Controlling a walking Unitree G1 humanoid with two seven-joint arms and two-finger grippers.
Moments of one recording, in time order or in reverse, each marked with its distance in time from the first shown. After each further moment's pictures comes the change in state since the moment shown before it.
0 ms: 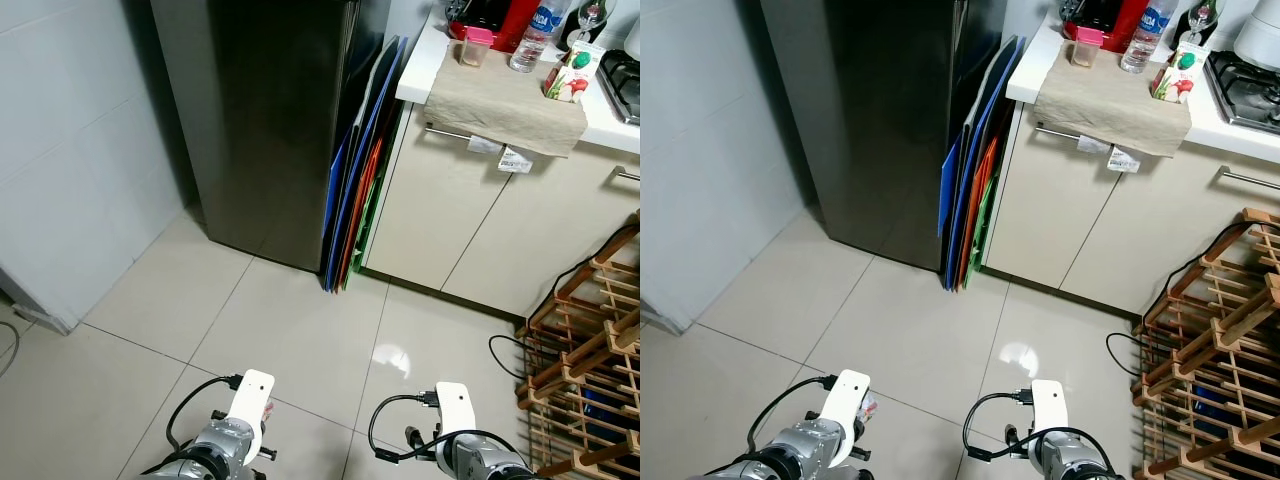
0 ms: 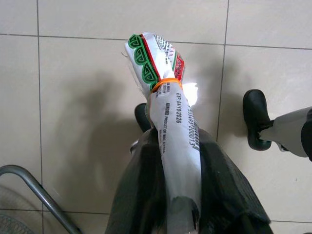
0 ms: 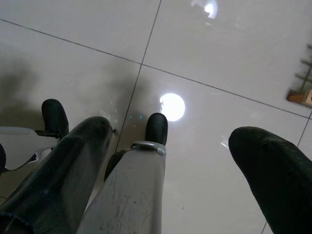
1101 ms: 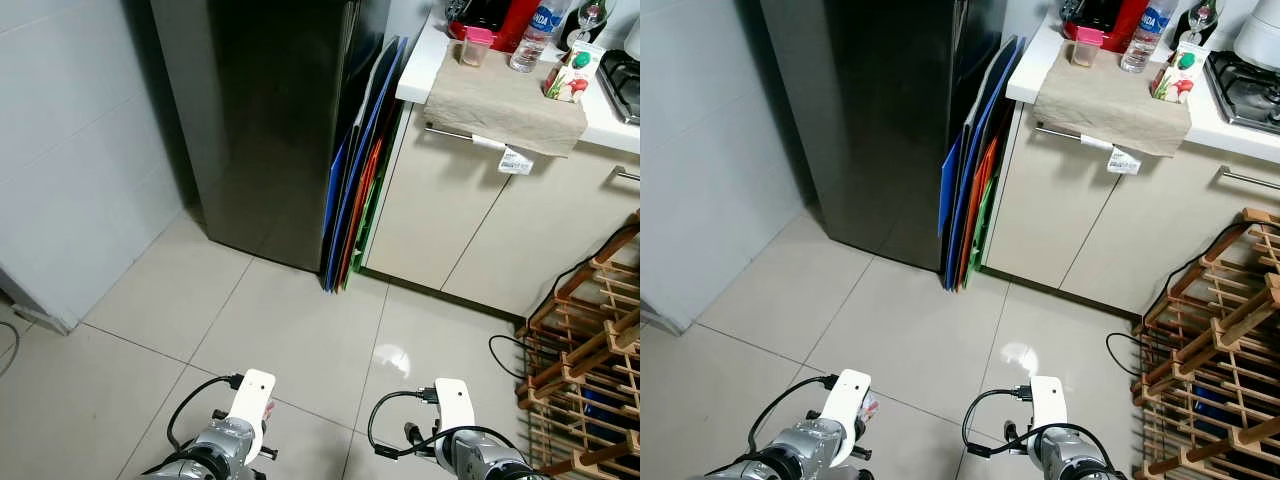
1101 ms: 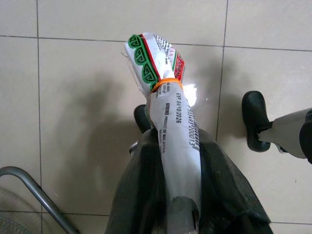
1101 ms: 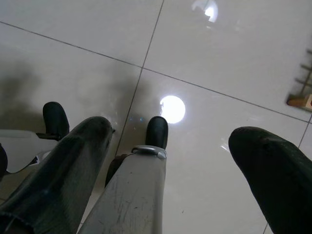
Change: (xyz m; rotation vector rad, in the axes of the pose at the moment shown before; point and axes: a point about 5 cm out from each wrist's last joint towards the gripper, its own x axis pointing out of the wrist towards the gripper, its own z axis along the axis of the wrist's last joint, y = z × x) left arm 0.000 -0.003 0.001 -0.003 -0.007 -0.006; right arm 0.000 0.001 0.005 -0.005 -0.011 0.003
